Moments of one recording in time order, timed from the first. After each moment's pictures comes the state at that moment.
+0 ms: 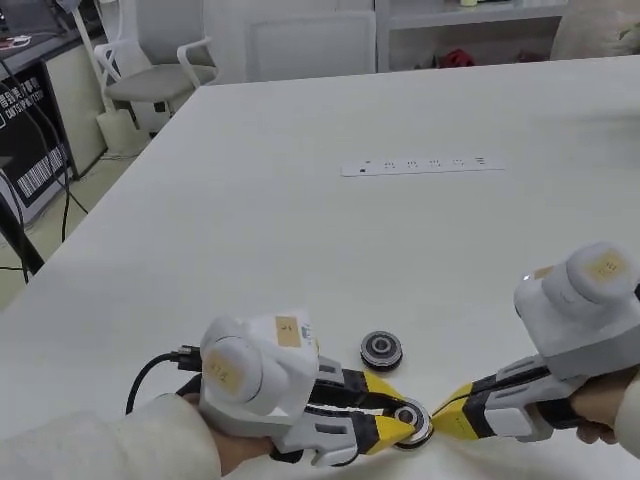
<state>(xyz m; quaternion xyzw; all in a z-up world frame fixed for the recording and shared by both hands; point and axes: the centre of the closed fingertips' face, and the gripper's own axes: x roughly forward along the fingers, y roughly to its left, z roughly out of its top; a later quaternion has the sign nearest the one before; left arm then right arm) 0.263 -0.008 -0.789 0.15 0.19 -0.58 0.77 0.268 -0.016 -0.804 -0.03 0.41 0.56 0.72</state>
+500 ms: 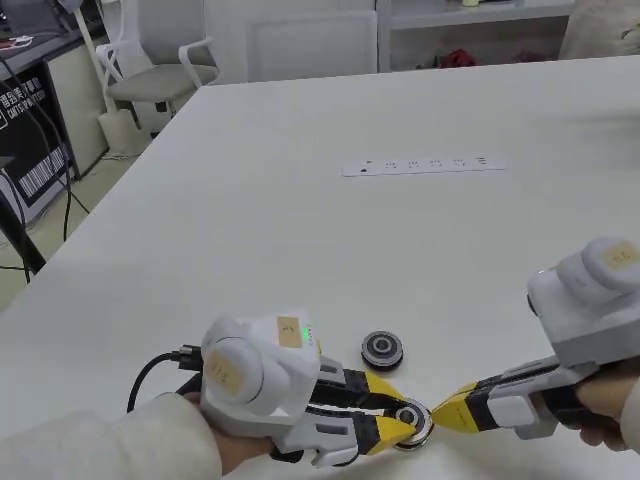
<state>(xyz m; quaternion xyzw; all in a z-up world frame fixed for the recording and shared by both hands) 0.262 -0.008 -0.789 0.16 0.19 -0.59 0.77 0.265 -0.014 -0.796 0.04 0.43 0.54 0.72</state>
